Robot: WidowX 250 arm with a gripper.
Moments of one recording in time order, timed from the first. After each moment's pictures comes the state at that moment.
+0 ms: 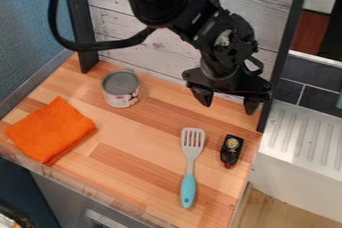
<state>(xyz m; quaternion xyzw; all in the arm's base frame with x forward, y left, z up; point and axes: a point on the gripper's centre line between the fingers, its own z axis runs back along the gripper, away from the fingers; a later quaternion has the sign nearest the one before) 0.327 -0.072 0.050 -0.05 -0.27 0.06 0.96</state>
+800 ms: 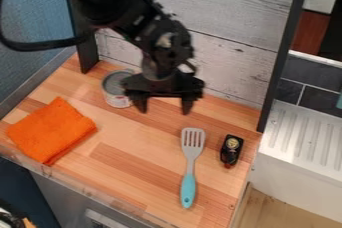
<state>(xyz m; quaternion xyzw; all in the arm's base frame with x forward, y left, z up) 0.295 0.016 0.035 0.03 -0.22 0.21 0.95</state>
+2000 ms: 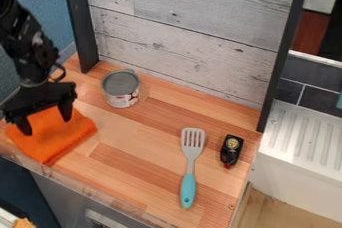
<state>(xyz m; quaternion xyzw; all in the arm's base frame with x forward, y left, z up) 0.222 0.191 -0.023 0.09 -0.11 0.50 0.85</state>
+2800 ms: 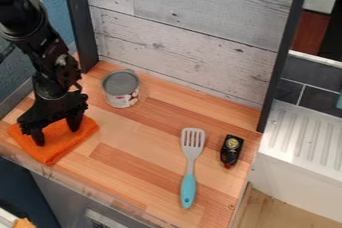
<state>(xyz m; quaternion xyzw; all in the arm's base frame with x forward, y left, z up) 0.238 0.161 -0.051 0.10 -0.10 0.52 0.85</state>
